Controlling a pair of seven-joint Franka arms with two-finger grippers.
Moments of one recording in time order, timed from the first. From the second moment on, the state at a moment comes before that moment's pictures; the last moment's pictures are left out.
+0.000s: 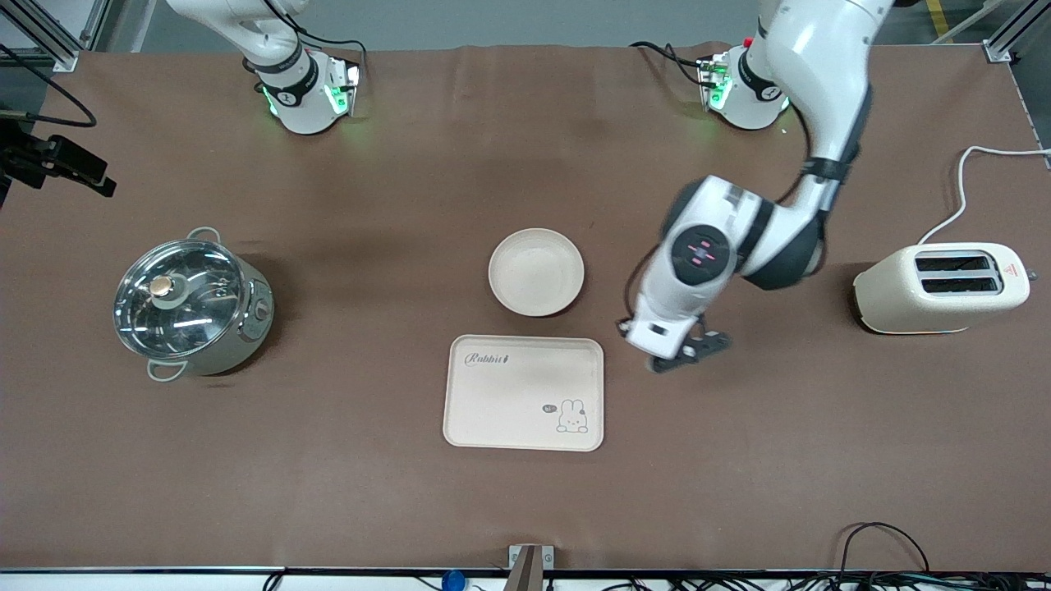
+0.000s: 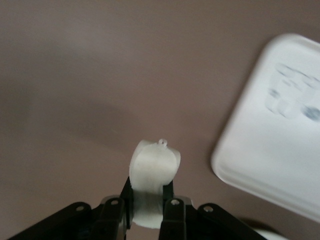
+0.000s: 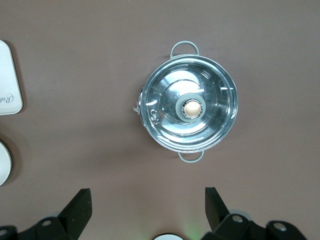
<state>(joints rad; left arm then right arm) -0.33 0.54 -0.13 -1.60 0.10 2.06 -0.88 0.02 -0.11 -0.09 -1.64 -0.02 1.48 0.07</state>
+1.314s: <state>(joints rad) -0.03 0.65 -0.14 -1.66 0.09 2.07 -0.85 0.02 -0.10 -0.09 -1.64 0.00 1.48 0.07</state>
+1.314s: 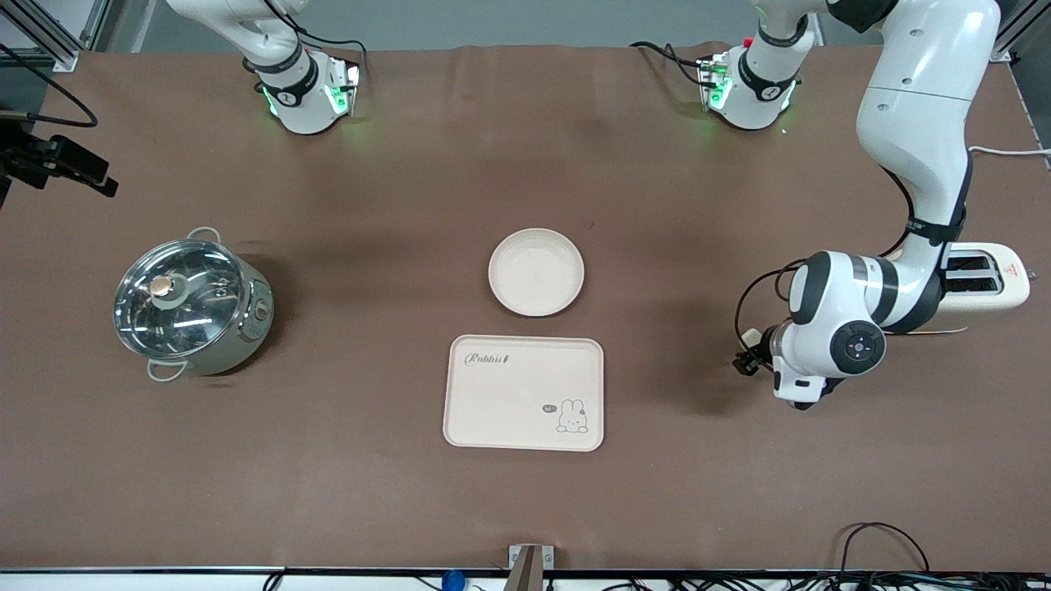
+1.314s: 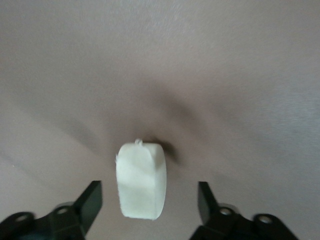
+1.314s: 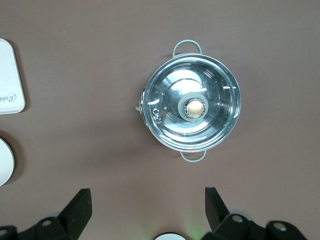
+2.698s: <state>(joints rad) 0.03 -0.02 -0.16 -1.50 0.06 1.54 -0.12 0.02 -0.10 -0.09 -1.64 0.00 1.48 0.07</state>
